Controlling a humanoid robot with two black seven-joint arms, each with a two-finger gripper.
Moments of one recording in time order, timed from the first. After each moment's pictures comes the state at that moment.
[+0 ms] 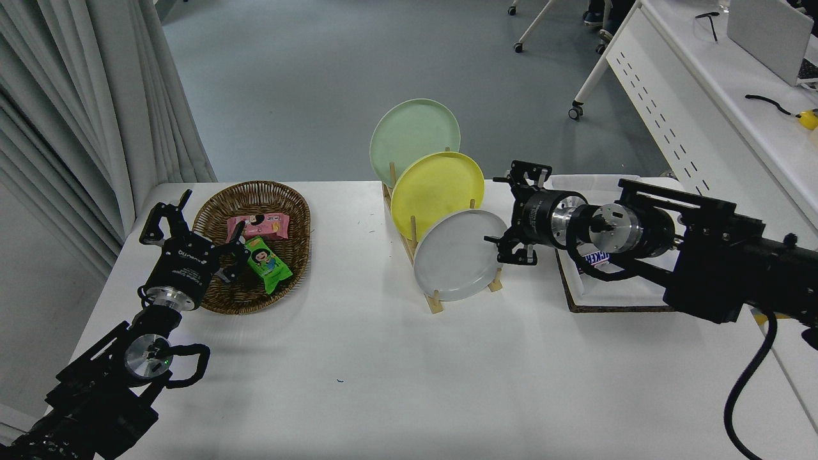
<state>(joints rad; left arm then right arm) -0.50 0.26 -1.08 -0.53 0.18 -0.58 -0.44 1.26 -0.27 -0.06 0.92 0.52 -0.20 -0.13</state>
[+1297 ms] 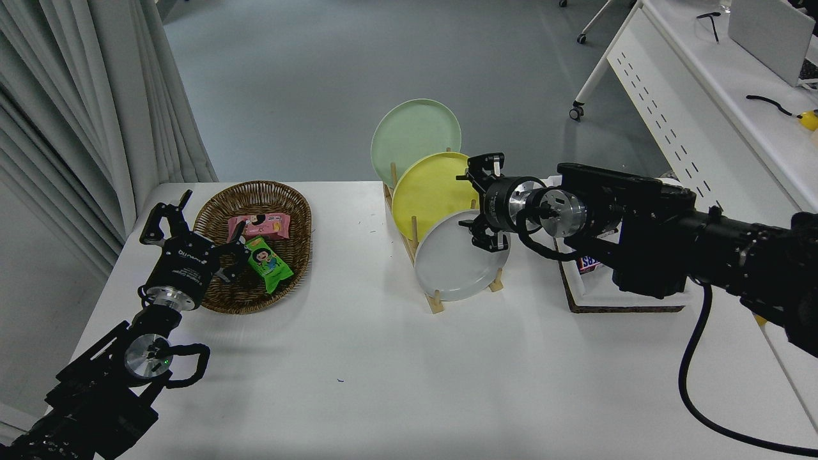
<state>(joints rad) -0.50 0.26 -1.08 -0.53 0.18 -0.58 -0.44 1.36 -0.14 -0.24 0.78 0.53 -0.18 -0.17</state>
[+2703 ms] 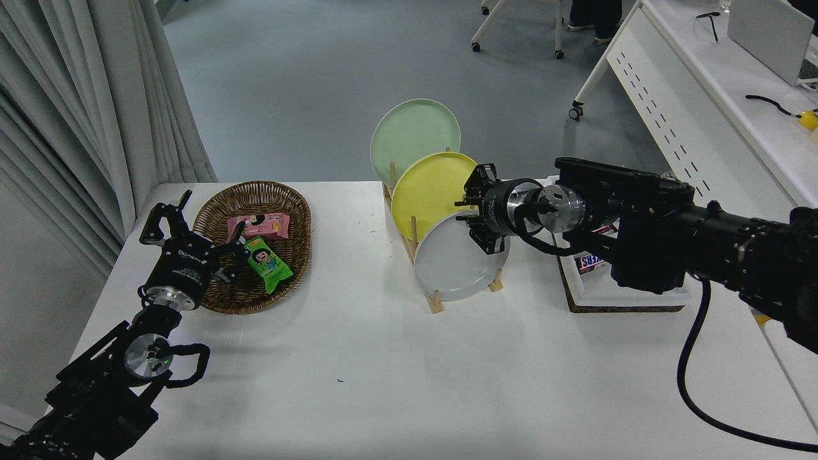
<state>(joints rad) -0.50 0.26 -1.08 -0.53 0.18 -0.58 -0.44 1.37 -0.14 -0.23 0.77 0.53 -0.18 -0.25</state>
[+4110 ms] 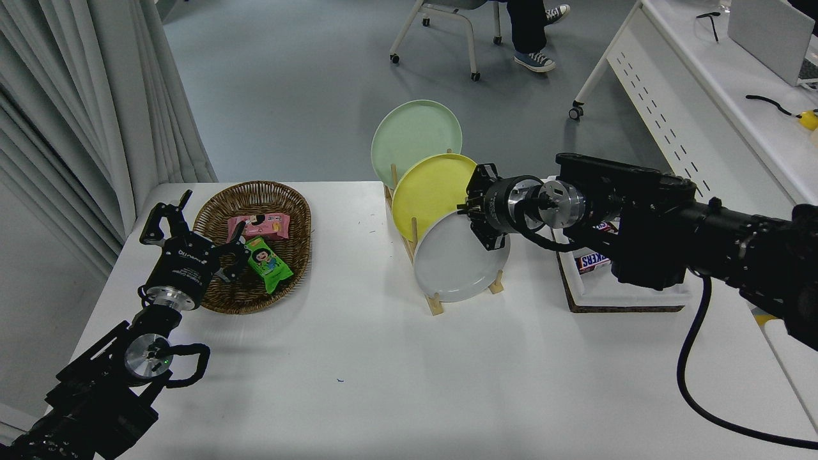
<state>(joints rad) -0.50 0.26 -1.08 -0.53 0.18 -0.58 -0.44 1.41 -0.16 -0.22 0.77 0.53 -0.19 -0.28</state>
